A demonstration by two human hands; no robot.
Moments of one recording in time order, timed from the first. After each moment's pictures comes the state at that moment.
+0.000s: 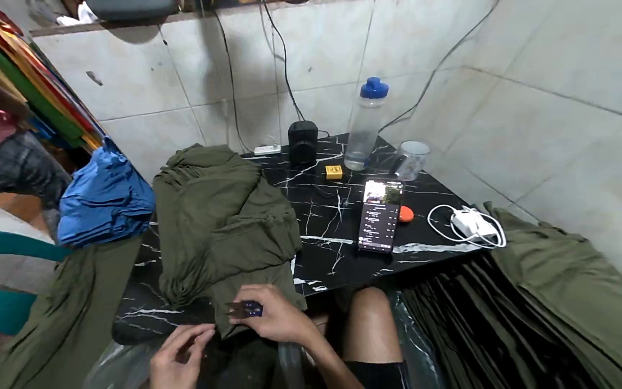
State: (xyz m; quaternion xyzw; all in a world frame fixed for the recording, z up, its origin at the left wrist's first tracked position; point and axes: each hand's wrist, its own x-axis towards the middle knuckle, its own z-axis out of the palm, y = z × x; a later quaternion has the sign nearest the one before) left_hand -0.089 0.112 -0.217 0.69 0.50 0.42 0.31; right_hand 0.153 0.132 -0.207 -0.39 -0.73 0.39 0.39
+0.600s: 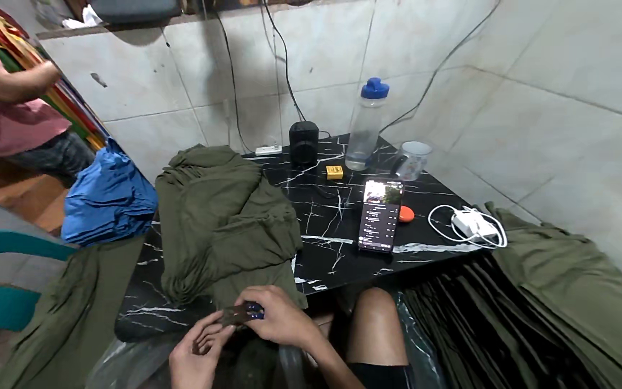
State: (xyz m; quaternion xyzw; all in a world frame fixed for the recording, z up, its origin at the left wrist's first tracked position) left_hand -0.053 0.102 -0.215 0.60 0.53 0.45 0.40; right_hand 0.155 0.123 -0.199 -0.44 -0.74 0.38 0.35
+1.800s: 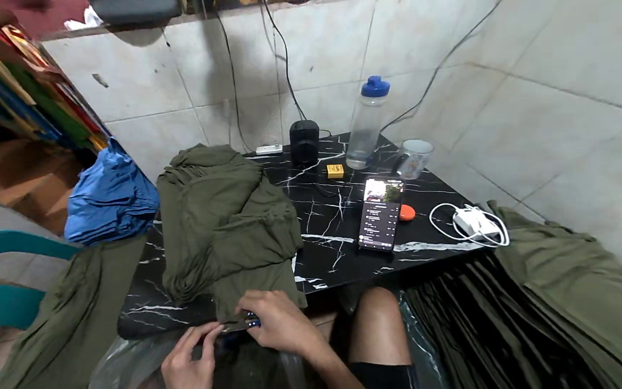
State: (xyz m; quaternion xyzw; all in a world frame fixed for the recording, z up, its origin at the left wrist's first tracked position) left_hand -0.066 0.099 -0.222 0.73 0.53 0.41 0.14; right_hand 0.150 0.114 -0.189 -0.48 -0.78 0.32 0.24
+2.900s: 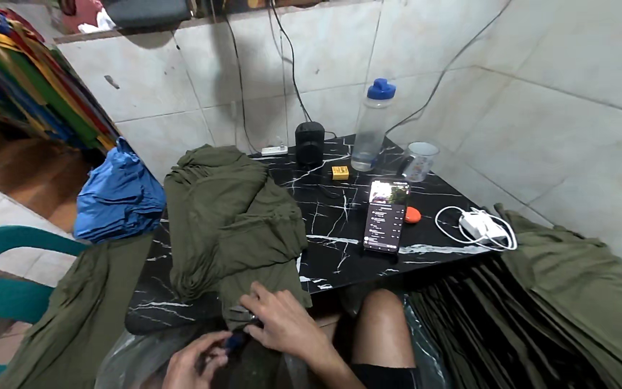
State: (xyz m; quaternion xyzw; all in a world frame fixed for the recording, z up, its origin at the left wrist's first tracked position) left_hand -0.100 0.095 -0.191 0.78 0.47 0.20 0.35; right_hand 0.143 0.108 -0.186 -0.52 -0.80 0.23 0.20
